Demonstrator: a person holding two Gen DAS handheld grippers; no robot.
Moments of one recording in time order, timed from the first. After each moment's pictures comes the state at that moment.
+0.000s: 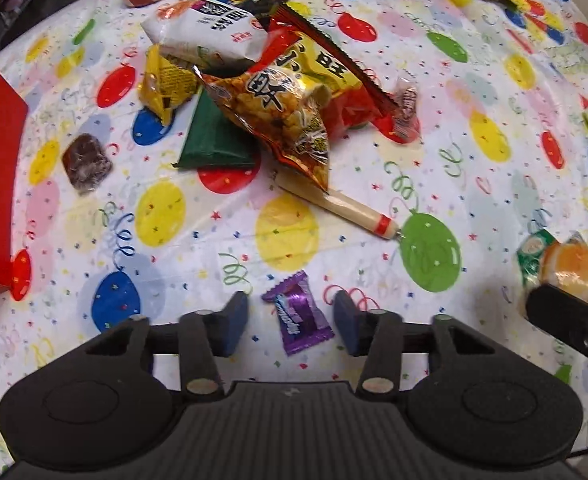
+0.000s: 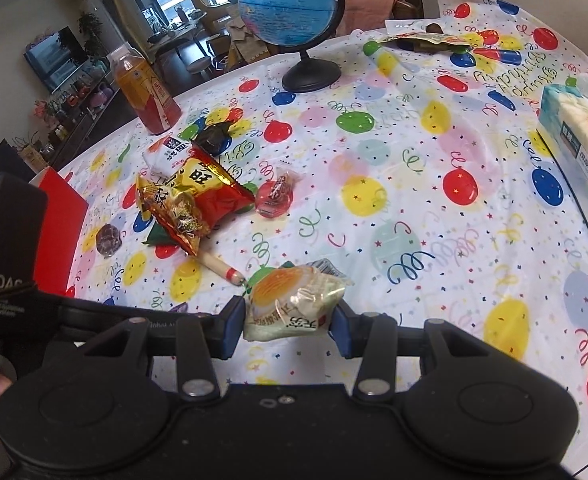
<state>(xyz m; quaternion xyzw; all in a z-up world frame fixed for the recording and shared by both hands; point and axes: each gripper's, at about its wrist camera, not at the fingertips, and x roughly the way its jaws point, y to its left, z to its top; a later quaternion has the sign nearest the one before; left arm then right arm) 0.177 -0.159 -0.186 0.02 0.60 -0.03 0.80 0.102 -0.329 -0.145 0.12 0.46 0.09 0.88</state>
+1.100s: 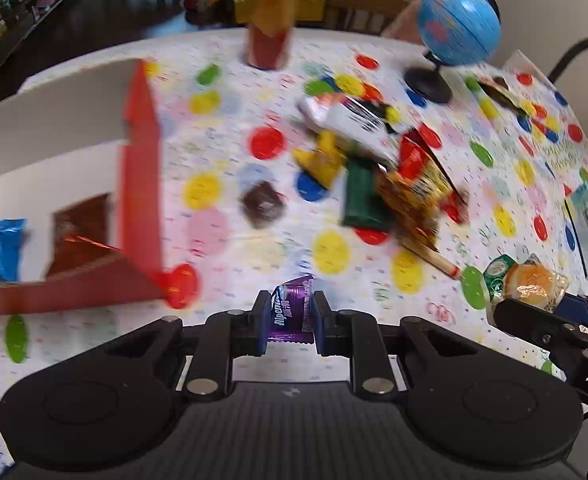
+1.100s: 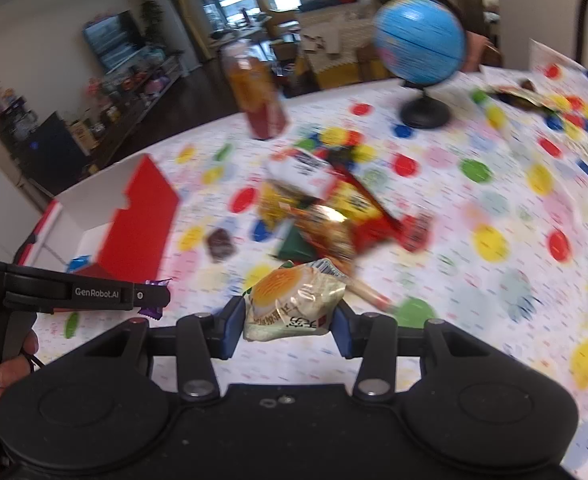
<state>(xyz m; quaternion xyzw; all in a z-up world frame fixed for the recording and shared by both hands) 0.142 0.006 -0.093 -0.05 0.53 -0.03 0.84 0.096 -0.208 -0.087 0.08 0.43 0.17 0.88</state>
